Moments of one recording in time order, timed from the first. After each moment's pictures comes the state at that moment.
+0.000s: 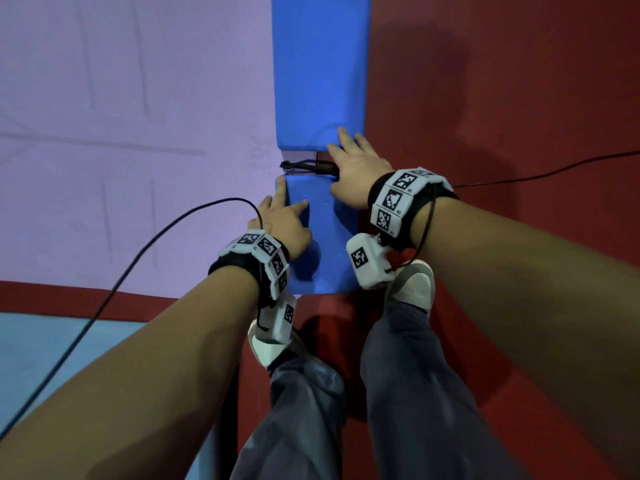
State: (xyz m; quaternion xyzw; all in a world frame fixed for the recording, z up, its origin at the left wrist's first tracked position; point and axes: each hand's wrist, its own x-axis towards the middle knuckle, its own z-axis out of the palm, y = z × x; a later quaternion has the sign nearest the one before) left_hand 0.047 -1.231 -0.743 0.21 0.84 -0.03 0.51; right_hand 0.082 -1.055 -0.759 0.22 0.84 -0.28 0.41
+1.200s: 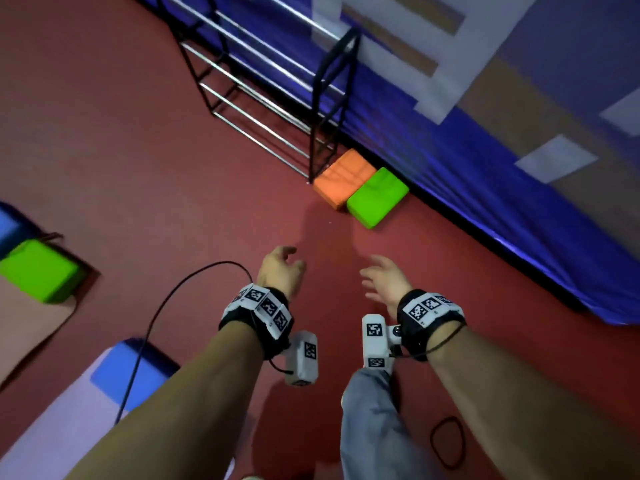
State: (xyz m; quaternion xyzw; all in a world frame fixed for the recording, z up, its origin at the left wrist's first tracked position) left_hand 0.428 -0.814 -0.303 0.42 0.76 0.13 0.48; right_hand 0.624 -0.836 -0.324 0.74 0.19 -0.61 -0.20
